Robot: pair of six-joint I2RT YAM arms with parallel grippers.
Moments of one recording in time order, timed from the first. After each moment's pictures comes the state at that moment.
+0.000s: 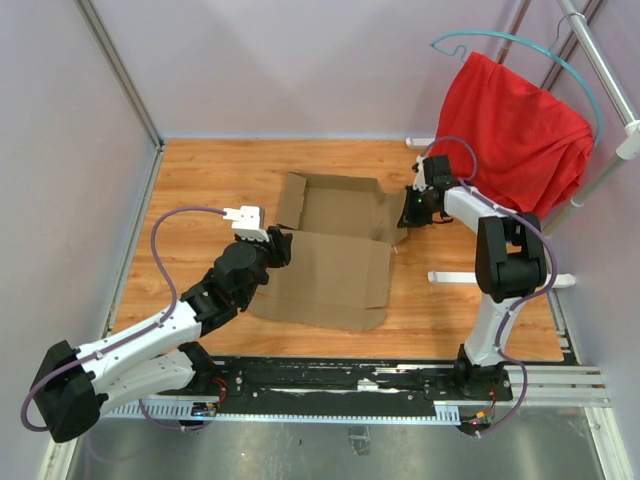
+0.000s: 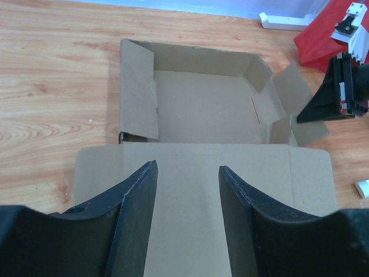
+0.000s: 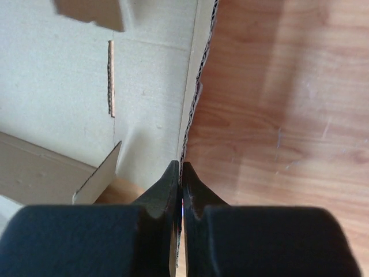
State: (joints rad) left arm -0.81 0.91 0.52 0.23 -0.54 -0.34; right arm 0.14 1.93 1.32 -0.44 -0.28 0.26
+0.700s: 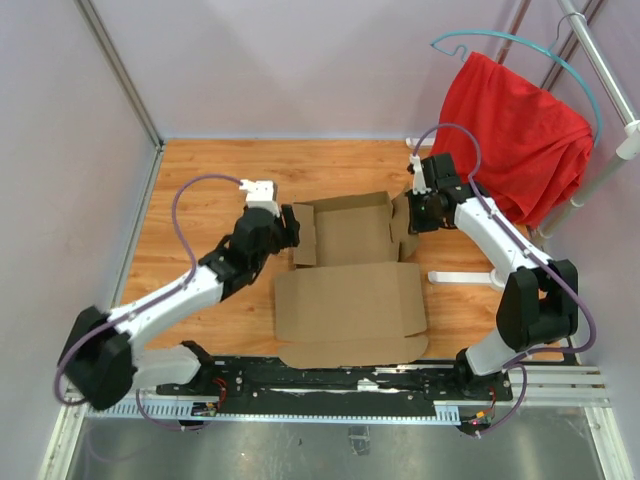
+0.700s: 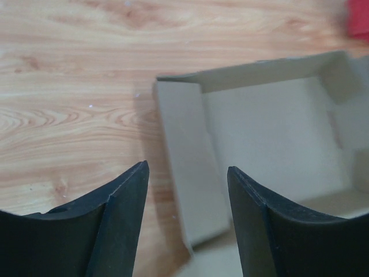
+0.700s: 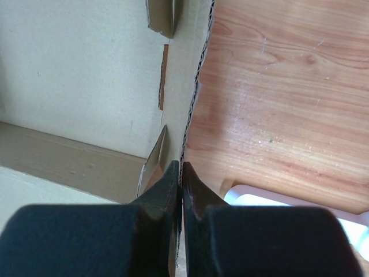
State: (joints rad) left arm -0.70 1.13 0.69 0.09 -0.42 -0.40; right arm 0.26 1.56 1.25 -0.72 -0.09 0.10
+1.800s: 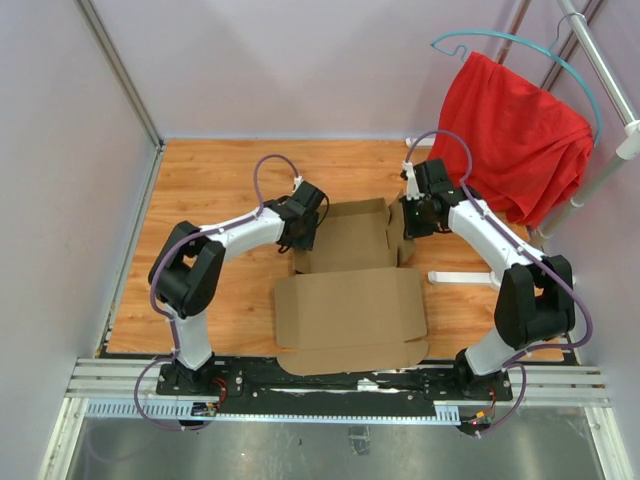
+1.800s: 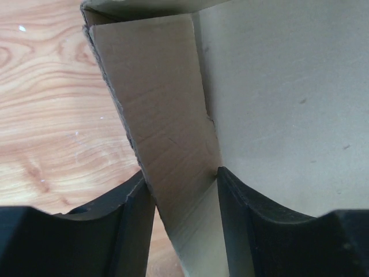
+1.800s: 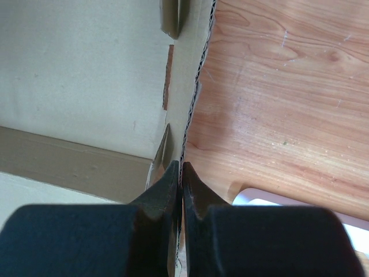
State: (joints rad) left arm -0.61 1.84 1.24 -0.47 -0.26 -0.37; right arm 0.29 1.57 1.22 -0.70 -0.09 0.10
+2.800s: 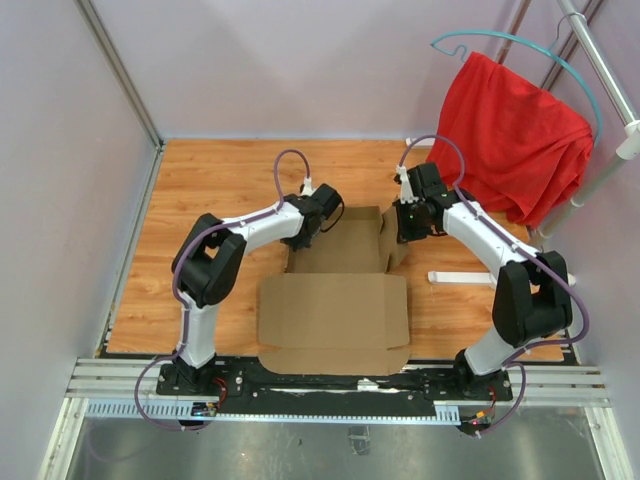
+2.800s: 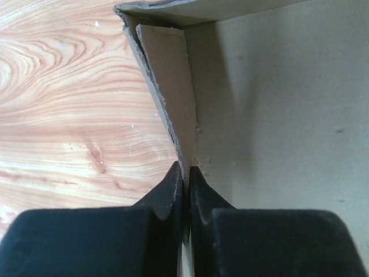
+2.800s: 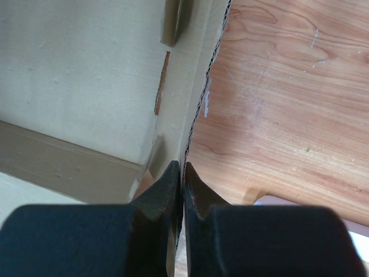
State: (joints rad) left arm -0.67 2.01 1.44 -0.74 -0.59 -0.37; right arm 0.32 1.59 1.19 -0.66 -0.10 0.12
